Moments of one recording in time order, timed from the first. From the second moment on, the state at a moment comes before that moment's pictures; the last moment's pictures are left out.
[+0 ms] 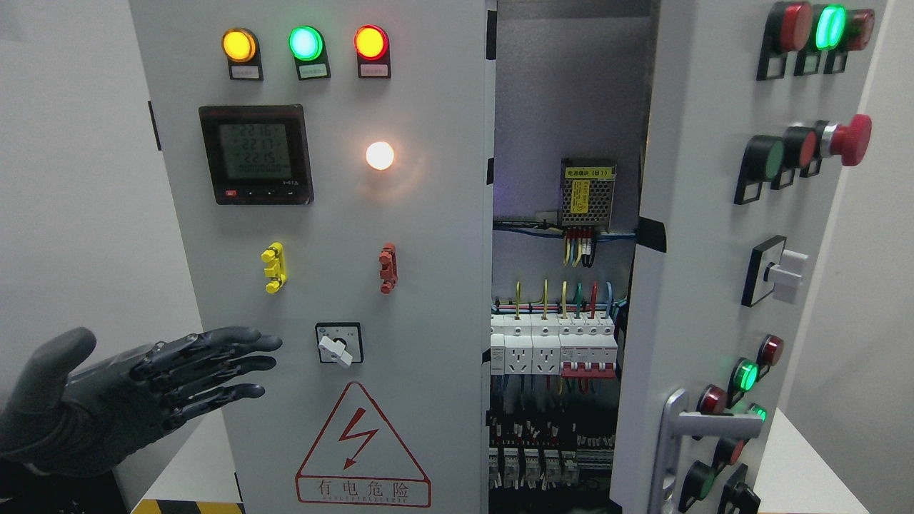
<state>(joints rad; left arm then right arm) -0.84 1.21 -0.65 -1.77 1.43 -0.11 -0.72 0.04 0.12 0.07 -0.04 0.00 0.05 0.05</state>
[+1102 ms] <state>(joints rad) -1.39 1.01 -1.36 -1.71 1.61 -0.12 -0.69 0.04 0.12 0.07 -0.04 0.00 0.05 0.05</state>
